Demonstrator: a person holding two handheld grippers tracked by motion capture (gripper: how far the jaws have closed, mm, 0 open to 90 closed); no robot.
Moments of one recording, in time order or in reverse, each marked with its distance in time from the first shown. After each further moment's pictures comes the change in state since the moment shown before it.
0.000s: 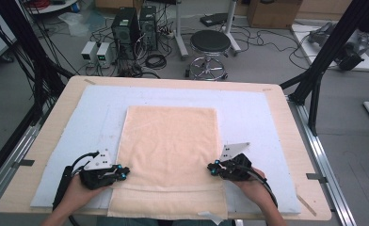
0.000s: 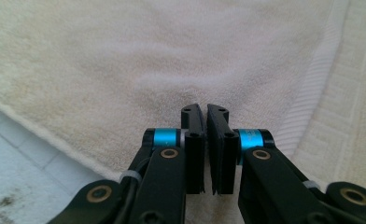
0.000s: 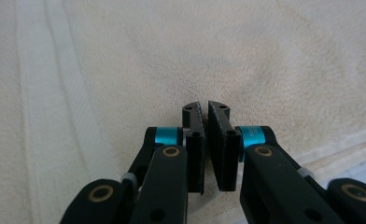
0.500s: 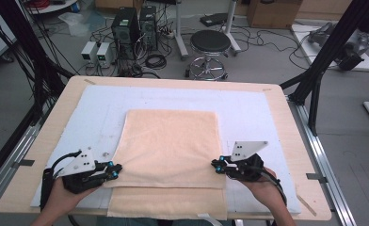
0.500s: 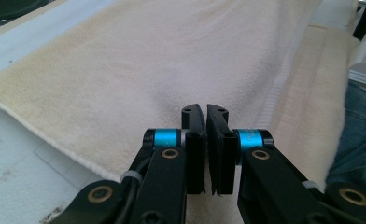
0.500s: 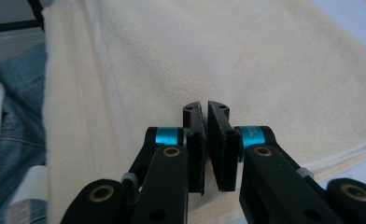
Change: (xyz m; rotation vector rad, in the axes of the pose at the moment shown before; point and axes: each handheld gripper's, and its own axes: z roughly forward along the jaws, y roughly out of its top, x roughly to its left) left arm -0.026 0.025 -0.054 -0.117 0.011 0.052; right arm 0.023 0.025 -0.055 -0.114 -0.010 -0.056
